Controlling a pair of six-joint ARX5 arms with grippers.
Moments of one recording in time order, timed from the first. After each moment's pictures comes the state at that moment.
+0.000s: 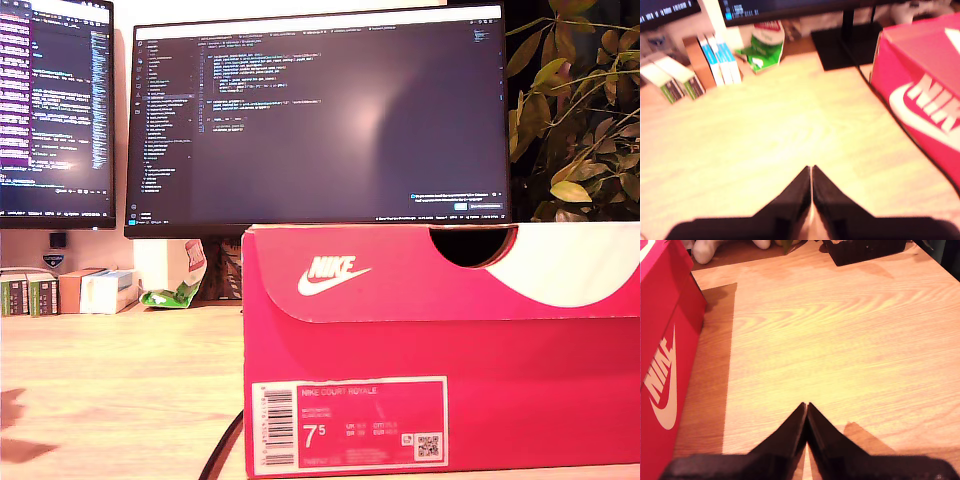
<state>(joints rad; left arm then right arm) -0.38 0.49 0.51 -0.52 -0.11 -0.05 0.06 0.29 0.08 -0.25 0.09 0.19</state>
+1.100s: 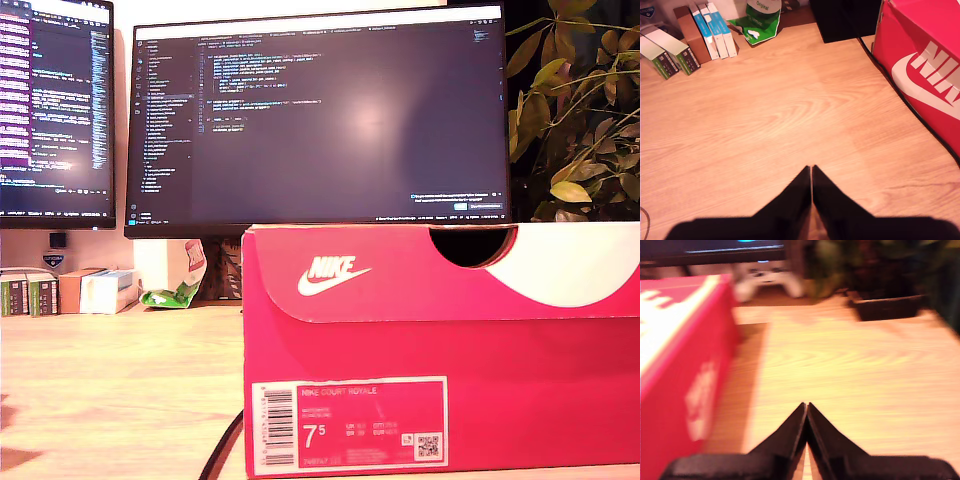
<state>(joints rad) -0.38 0.49 0.51 -0.57 -0.11 -0.05 -0.02 0.01 0.08 -0.36 -0.10 0.05</state>
